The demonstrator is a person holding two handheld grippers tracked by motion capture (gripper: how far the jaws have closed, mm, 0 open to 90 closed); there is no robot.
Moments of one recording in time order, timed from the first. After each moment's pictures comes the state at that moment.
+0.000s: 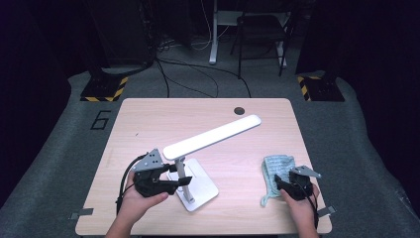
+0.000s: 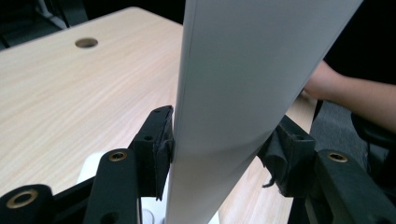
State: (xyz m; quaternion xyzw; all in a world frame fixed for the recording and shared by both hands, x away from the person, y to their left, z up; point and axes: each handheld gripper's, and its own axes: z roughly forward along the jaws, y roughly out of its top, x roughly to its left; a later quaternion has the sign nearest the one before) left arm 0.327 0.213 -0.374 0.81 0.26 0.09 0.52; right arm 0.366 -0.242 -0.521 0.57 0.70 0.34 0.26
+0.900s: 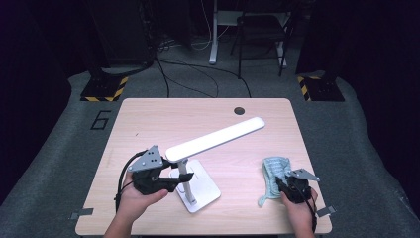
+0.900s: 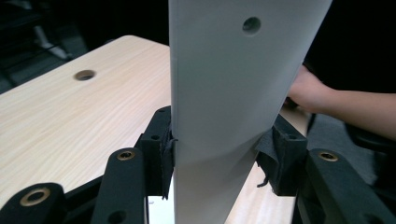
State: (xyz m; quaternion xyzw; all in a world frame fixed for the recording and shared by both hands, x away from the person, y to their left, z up) left arm 0.323 0.209 -0.353 0.81 0.21 0.09 0.54; right arm 0.354 -0.234 -0.519 0.56 0.71 0.35 0.25
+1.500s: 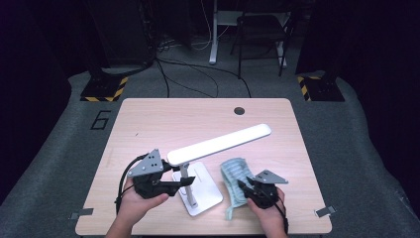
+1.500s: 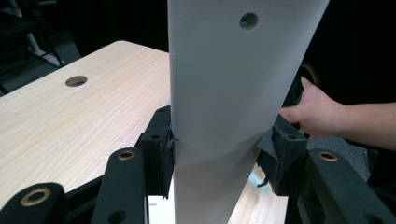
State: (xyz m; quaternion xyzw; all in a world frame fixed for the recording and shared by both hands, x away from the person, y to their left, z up) left arm 0.315 0.206 -0.356 0.81 0.20 0.10 0.55; right arm 0.330 -0.127 -0.483 0.44 0.76 0.45 0.18
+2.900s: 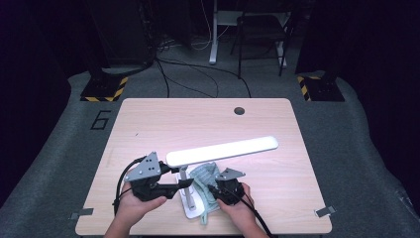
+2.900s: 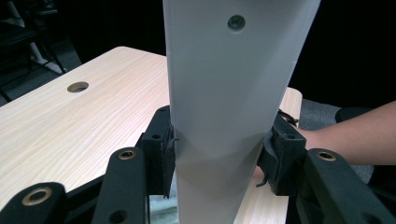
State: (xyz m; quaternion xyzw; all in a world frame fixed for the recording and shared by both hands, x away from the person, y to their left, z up) left arm 0.309 0.210 -0.356 0.81 0.19 0.11 0.55; right arm 0.356 -0.040 -0.508 0.38 0.82 0.40 0.13
